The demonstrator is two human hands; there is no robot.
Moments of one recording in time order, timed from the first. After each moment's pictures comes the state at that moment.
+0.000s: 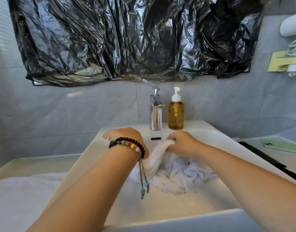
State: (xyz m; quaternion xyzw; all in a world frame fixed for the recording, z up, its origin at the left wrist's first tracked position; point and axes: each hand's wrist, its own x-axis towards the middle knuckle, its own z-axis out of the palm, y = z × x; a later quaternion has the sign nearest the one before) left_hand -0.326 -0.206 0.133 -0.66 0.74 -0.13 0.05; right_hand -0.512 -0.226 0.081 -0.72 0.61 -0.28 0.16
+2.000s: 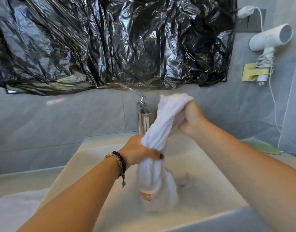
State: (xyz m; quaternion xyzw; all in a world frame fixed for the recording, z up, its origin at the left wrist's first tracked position) left_hand -0.344 -0.229 0.106 -0.37 0.73 0.47 -0.32; right_hand -0.522 -0.208 0.172 -0.35 0.37 -0.74 0.45
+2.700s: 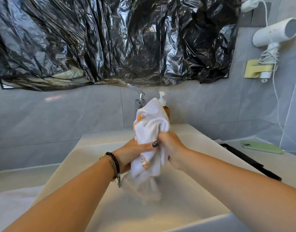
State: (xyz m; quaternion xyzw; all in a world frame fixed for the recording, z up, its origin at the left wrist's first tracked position) left_hand -0.340 -0.234 0.092 -0.24 0.68 0.63 -0.29; right_hand -0.486 -0.217 0.088 -0.46 0.51 -0.57 0.45
